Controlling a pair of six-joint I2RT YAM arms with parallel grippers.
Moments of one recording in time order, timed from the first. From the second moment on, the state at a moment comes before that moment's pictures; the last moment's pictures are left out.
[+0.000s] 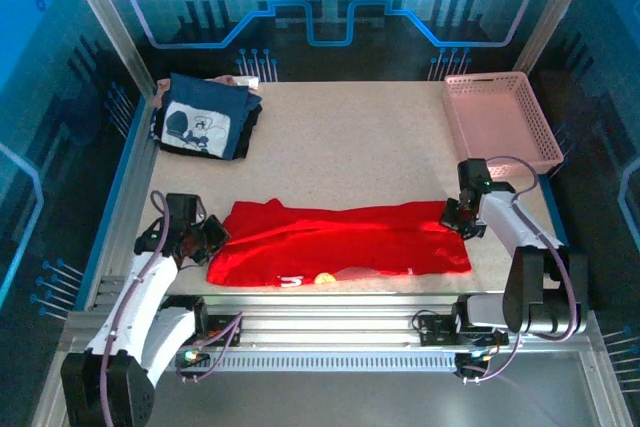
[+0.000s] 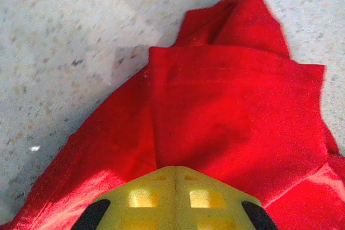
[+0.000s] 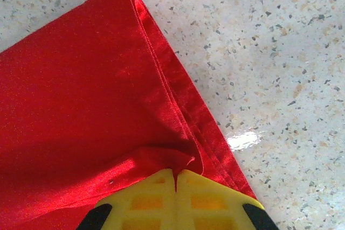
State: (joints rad) left arm 0.02 0.82 0.50 -0.77 0.24 -0.80; right arm -0.04 1.34 0.77 -0.80 0.06 0.43
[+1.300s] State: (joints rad) left arm -0.25 1.74 1.29 -0.88 0.24 -0.30; right arm 0.28 1.08 0.84 -0.68 -0.41 0.31
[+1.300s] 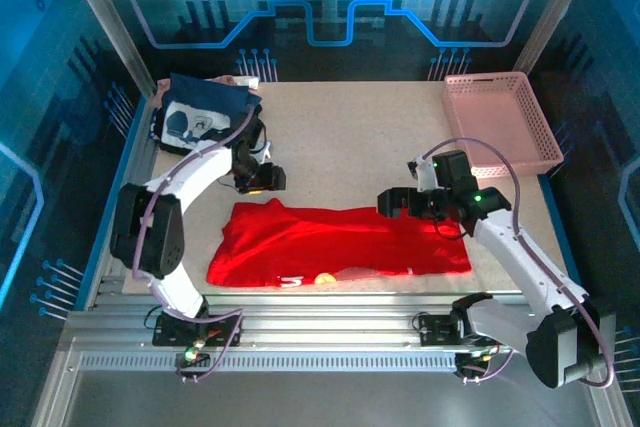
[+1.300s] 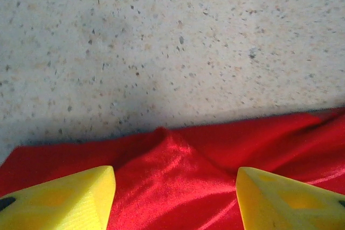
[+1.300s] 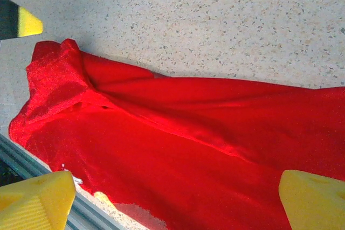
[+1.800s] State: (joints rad) left arm -0.28 1.94 1.39 -0.92 0.17 -0.22; right arm 0.28 1.09 0.84 -0.68 -0.41 0.31
